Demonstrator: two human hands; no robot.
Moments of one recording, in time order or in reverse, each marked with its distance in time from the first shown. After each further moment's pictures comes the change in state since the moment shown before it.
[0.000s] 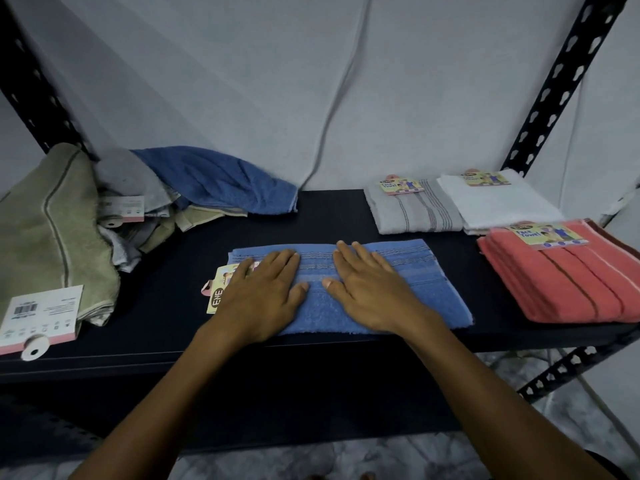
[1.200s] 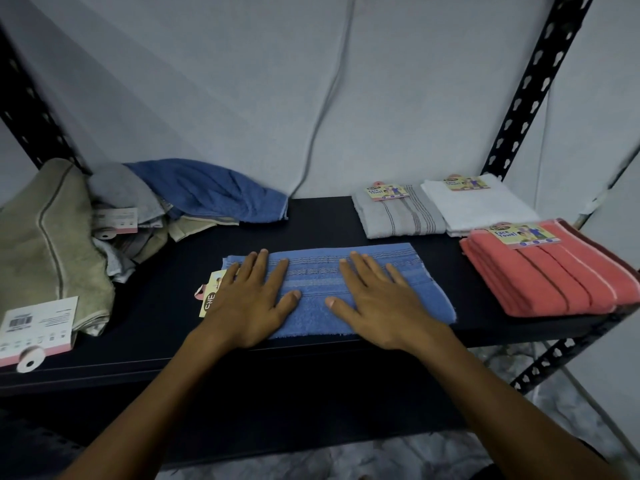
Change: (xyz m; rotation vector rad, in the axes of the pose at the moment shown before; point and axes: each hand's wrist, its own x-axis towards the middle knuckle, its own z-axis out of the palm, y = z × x) left_hand -0.001 -0.007 0.002 0.073 -0.030 -0.046; right_hand -0.034 0.011 0.003 -0.018 -0.014 0.094
